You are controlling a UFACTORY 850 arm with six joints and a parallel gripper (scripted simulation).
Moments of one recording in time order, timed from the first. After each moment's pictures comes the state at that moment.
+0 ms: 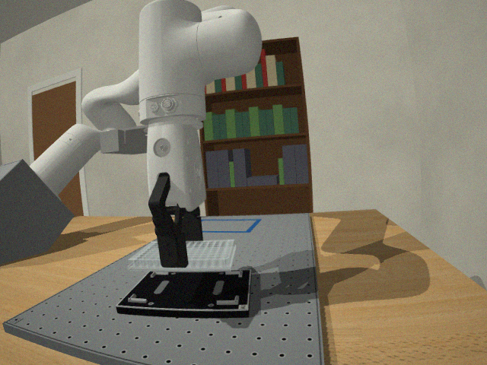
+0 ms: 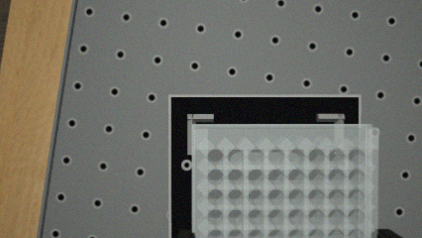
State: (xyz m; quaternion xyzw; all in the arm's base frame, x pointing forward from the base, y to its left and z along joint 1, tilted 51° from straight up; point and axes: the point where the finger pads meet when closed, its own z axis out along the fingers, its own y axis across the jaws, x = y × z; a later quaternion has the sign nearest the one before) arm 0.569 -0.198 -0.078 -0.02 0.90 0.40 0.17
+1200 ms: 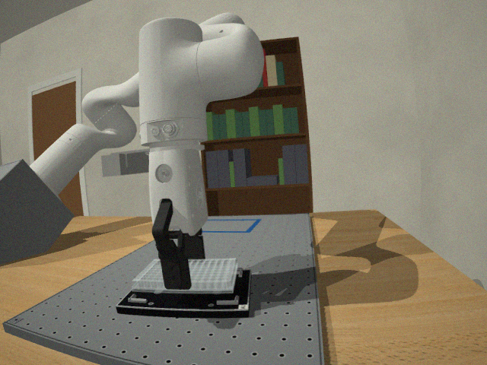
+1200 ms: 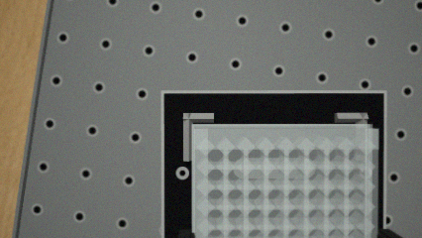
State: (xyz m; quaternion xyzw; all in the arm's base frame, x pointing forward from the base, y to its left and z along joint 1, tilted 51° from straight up) arm 0.578 -0.178 -0.096 -0.02 0.90 0.40 0.17
